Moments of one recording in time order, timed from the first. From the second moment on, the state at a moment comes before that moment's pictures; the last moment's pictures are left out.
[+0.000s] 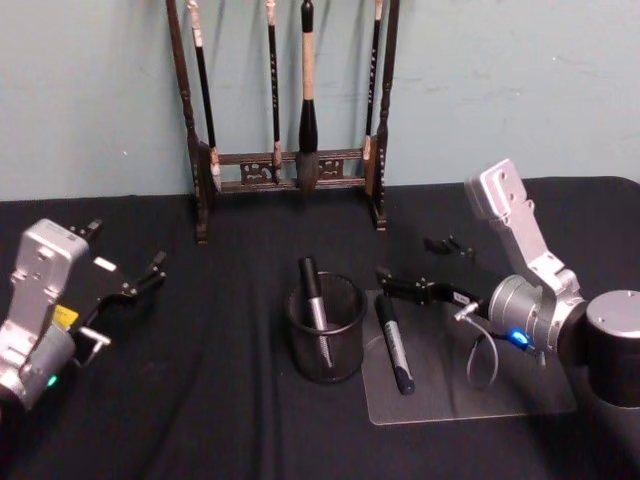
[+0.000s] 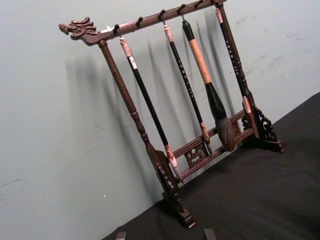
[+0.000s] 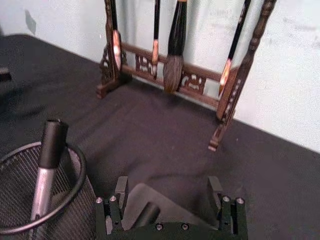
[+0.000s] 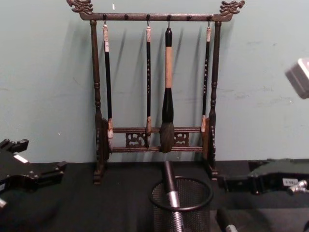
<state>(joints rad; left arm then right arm) -0.20 0.60 0.45 -1.41 -0.25 -0.12 0.03 0.33 0.39 -0.41 -1.42 0.29 0.32 0.33</state>
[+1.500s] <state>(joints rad) -0.20 0.60 0.45 -1.41 -0.25 -0.12 0.03 0.32 0.33 -0.42 -1.35 0.19 0.45 0.37</state>
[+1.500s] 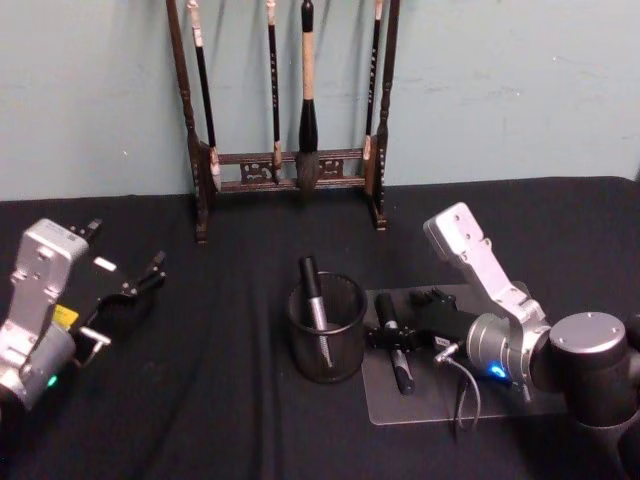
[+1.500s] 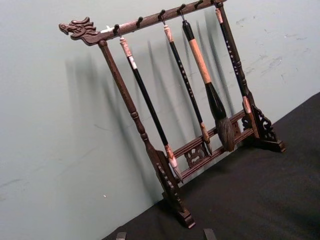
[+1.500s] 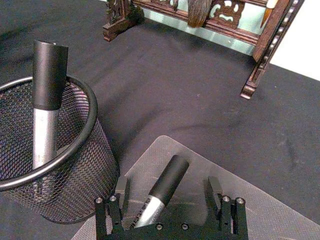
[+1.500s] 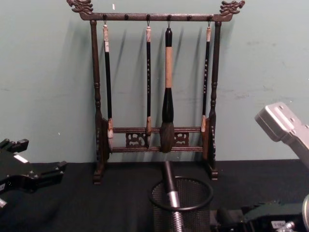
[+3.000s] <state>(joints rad) -0.20 0.60 0.45 -1.41 -0.25 -0.12 0.03 0.31 0.32 -0.41 -1.35 0.18 0.45 0.37</state>
